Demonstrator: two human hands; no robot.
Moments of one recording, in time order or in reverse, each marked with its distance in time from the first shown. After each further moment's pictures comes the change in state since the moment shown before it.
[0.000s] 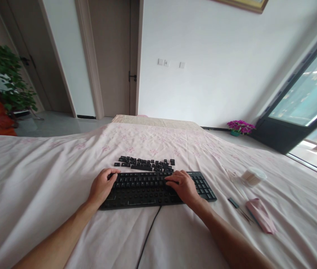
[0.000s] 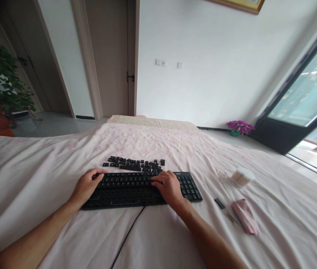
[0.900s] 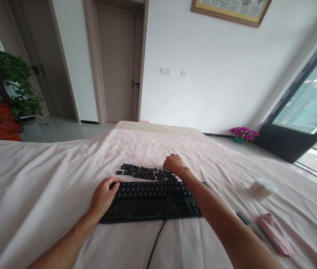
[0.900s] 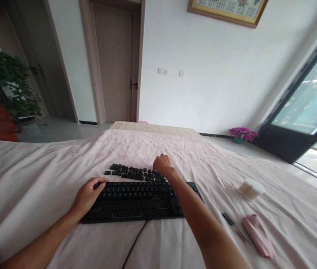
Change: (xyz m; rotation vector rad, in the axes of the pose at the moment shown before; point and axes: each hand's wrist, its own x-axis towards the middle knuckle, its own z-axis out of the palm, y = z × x) left_hand 0.003 0.000 0.000 -0.026 0.002 -0.007; right_hand 0.152 0.026 0.021 -0.462 -0.339 0.033
